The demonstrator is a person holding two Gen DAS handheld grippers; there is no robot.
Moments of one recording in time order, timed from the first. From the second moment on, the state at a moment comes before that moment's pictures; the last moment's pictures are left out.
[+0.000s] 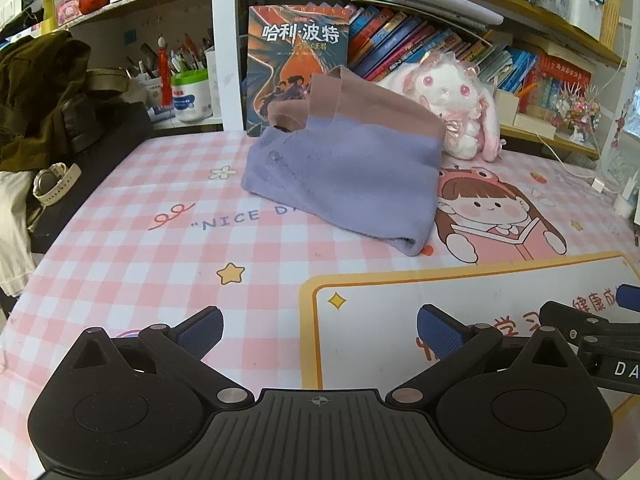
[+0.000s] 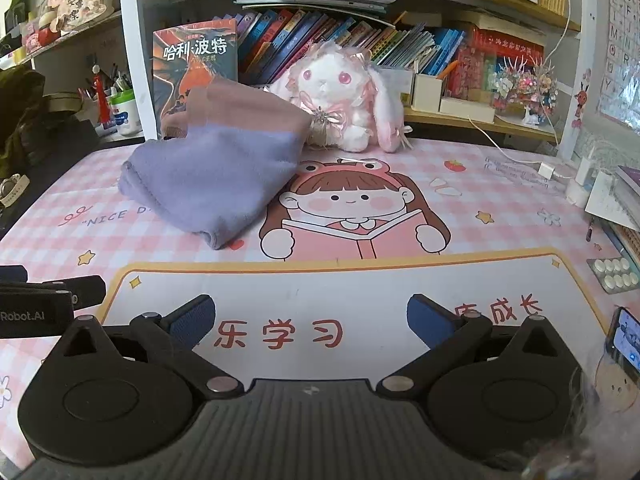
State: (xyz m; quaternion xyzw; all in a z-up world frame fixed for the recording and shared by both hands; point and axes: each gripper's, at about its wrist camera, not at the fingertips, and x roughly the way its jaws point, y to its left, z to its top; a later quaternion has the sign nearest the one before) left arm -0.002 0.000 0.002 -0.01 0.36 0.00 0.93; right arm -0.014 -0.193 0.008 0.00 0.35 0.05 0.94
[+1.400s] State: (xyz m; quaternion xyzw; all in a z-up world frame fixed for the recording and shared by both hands) left arm 0.007 -0.001 -0.001 -0.01 0.39 0.01 0.92; right arm -0.004 -0.193 0.004 0.01 0.36 0.06 0.93
